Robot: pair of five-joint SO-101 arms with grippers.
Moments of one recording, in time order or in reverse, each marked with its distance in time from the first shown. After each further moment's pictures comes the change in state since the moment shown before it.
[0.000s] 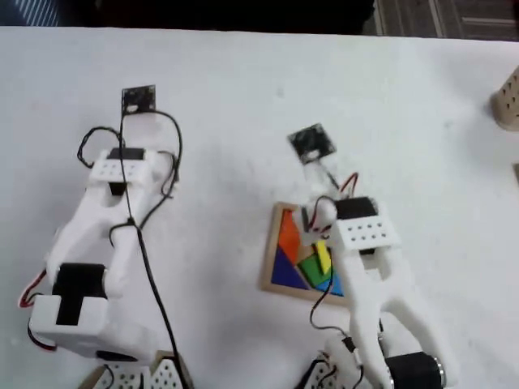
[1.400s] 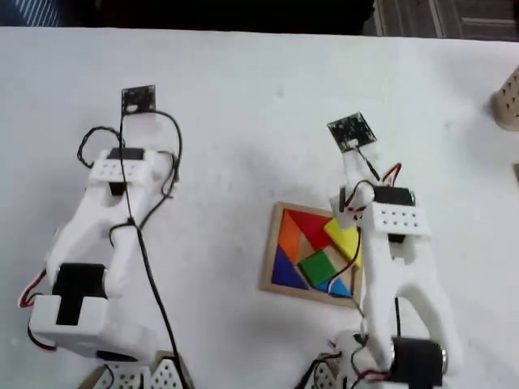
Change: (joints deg) left arm 0.0 0.0 0.0 0.0 0.0; right arm 15.3 7.6 -6.2 -4.7 9.2
